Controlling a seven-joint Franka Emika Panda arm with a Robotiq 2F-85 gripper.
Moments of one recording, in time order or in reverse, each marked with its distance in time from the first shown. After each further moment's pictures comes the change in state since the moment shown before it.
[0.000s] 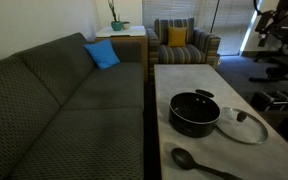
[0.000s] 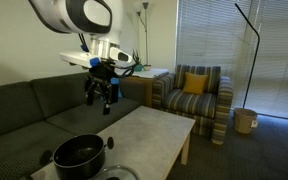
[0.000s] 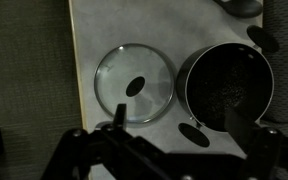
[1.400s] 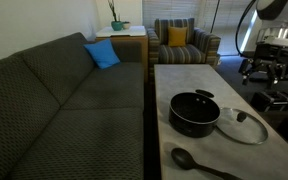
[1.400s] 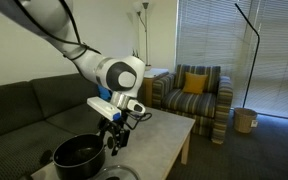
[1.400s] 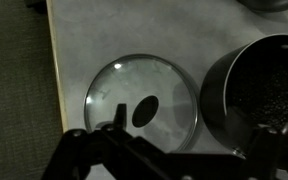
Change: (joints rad) arm -0.079 0.541 0.032 0.559 0.034 -0.216 0.026
